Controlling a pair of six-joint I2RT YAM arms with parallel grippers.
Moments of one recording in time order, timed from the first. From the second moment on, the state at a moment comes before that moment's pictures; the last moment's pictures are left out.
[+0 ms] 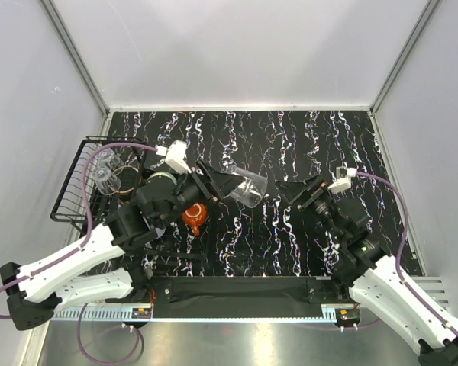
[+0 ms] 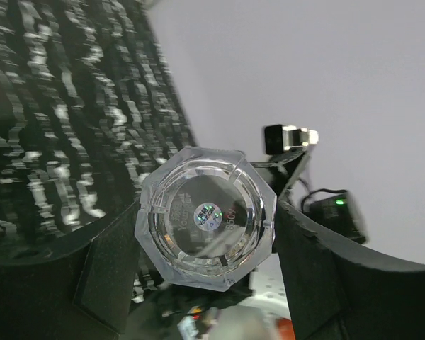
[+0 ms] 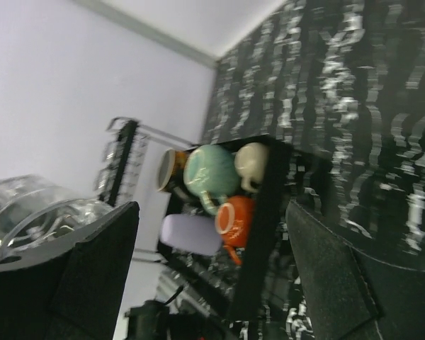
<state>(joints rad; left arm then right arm) -1.00 0.90 0.91 -0.07 -0.20 -0.99 0.58 0.56 0.45 0.08 0.02 1.04</state>
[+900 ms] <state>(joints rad) -1.00 0.75 0.76 -1.03 -0.65 -1.01 0.58 0.53 0.56 -0.26 0.20 0.99</state>
